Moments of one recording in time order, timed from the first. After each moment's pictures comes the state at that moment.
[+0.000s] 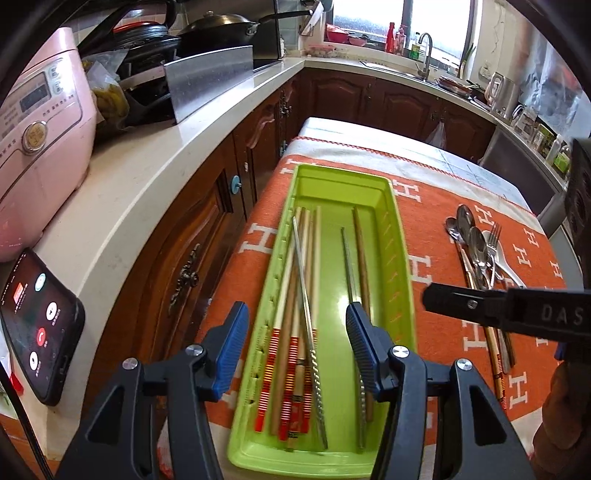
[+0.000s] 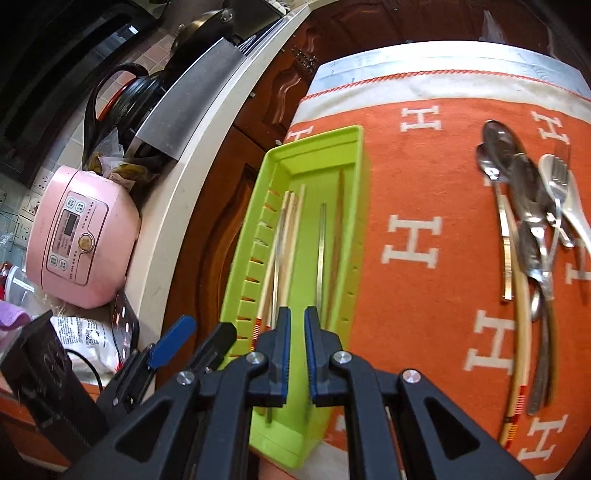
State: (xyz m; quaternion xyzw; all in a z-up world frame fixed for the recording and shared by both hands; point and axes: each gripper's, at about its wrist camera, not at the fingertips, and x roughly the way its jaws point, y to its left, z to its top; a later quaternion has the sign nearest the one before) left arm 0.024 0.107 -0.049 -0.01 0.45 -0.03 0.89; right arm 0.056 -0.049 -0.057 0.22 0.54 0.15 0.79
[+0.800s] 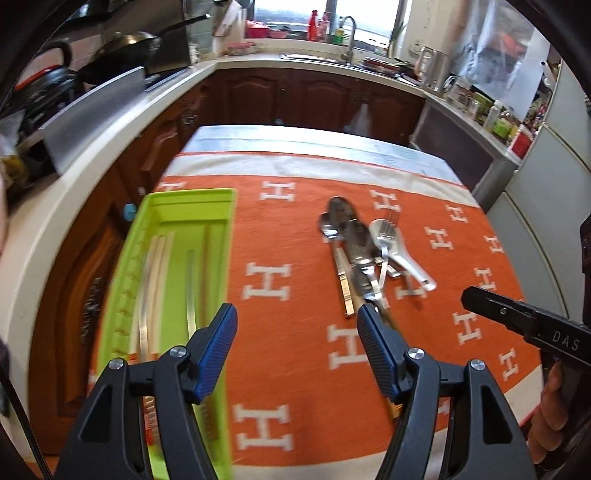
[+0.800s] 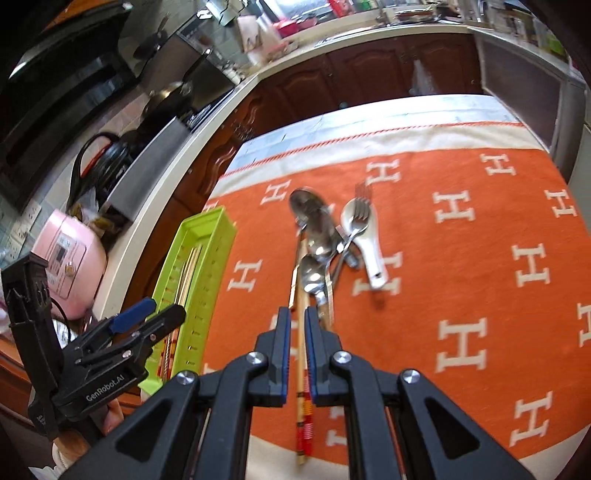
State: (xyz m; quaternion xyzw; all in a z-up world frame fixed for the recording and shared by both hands) left arm 0.030 -0.021 -0.024 0.01 0.46 -0.16 0.87; right arm -0.013 -0.209 -0.025 0.21 0.46 0.06 0.86
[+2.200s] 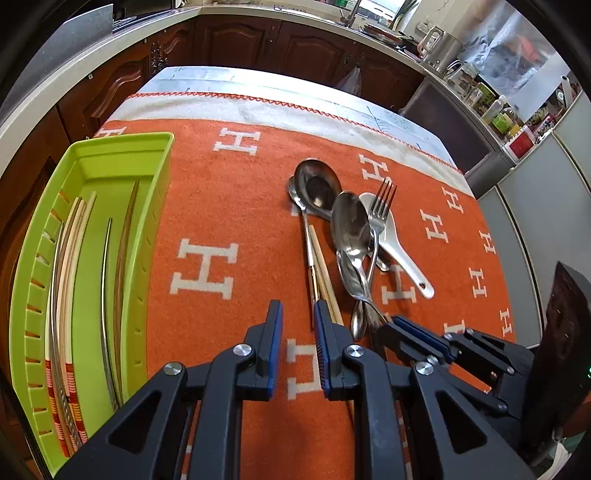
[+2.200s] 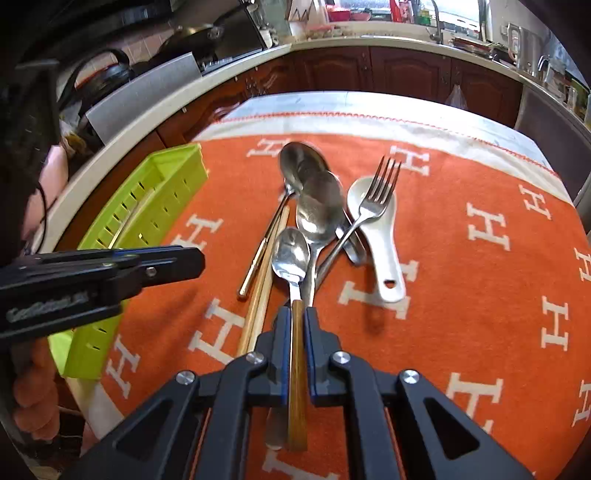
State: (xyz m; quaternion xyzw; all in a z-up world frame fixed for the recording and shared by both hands) left arm 0.081 -0.049 -0.085 -0.05 0.54 -0.20 0.82; right arm 0.020 -0.174 -0.090 0.05 0.48 0.09 0.87
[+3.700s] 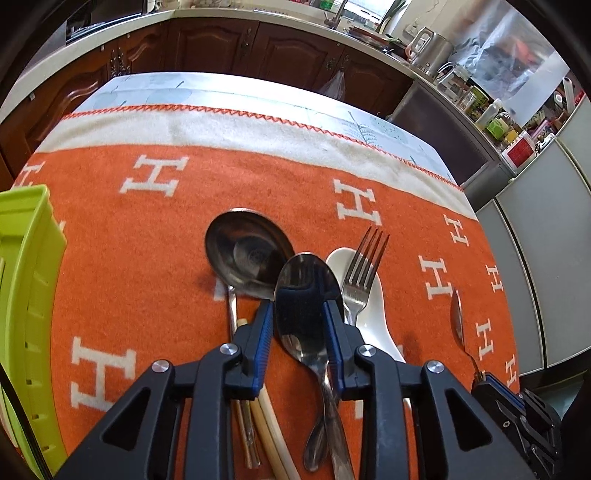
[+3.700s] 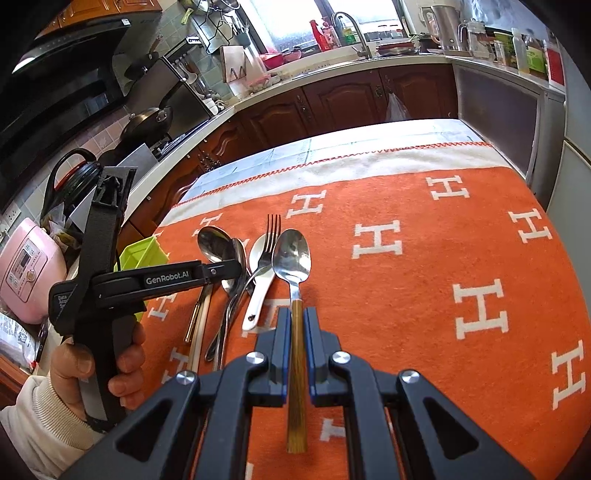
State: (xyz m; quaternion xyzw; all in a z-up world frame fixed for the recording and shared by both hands) left arm 0.144 -0.125 -0.121 -0.06 0.51 -0.22 0.83; right arm -0.009 -0.273 -0.073 0.17 0.41 0.03 0.90
